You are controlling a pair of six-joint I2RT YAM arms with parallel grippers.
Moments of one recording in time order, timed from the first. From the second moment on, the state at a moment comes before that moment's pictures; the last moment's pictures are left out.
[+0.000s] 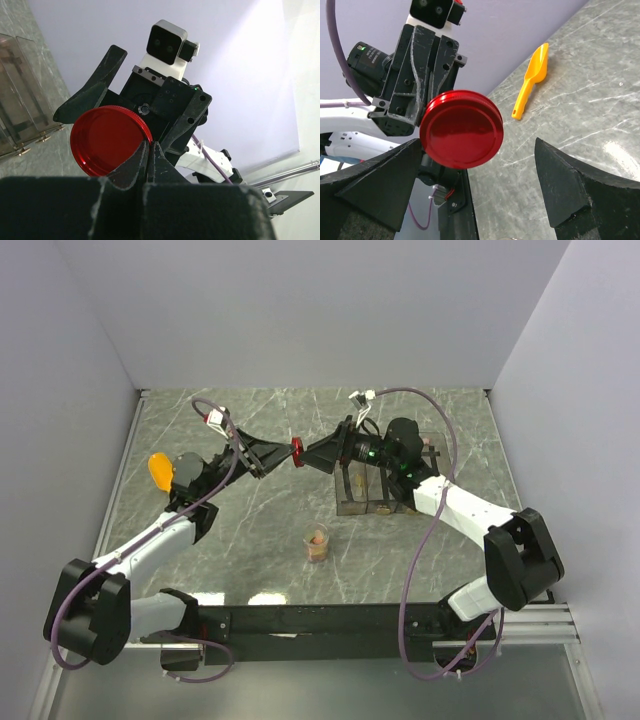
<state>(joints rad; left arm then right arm) -0.37 1.18 0.61 0.87 0.59 -1.44 0.53 1.47 0.93 0.62 -0.73 0.77</state>
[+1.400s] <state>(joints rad) -0.39 1.15 0.61 0.73 0.60 -1.32 0.53 1.48 0.95 0.62 -0.80 0.75</state>
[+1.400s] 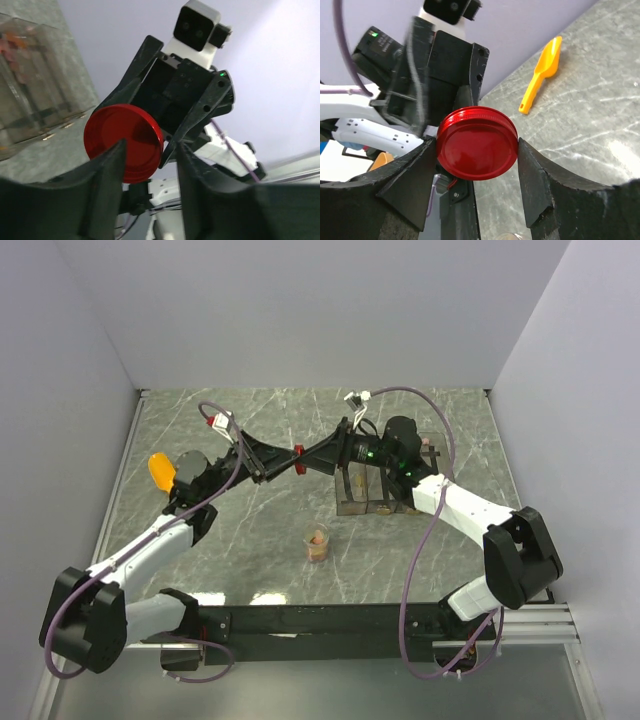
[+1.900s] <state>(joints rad) -0.38 0.80 0.87 -0.08 0.01 -0.60 0.59 1.39 1.13 -0.18 -0.54 0.37</state>
